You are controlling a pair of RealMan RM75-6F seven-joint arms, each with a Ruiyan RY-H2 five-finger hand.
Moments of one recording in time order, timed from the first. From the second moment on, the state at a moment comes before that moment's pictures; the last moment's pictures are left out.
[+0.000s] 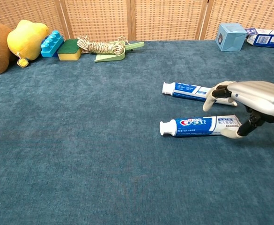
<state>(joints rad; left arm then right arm) -0.17 -1.16 -0.08 -1.91 1.39 1.39 0.24 0.47 -1.54 0.12 -1.58 -1.27 1.04 -0.40</state>
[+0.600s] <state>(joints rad) -0.16 -1.15 -0.07 -1.92 1.40 1.42 0.22 0.49 -1.57 0.10 -1.53 -1.26 1.05 -0.40</state>
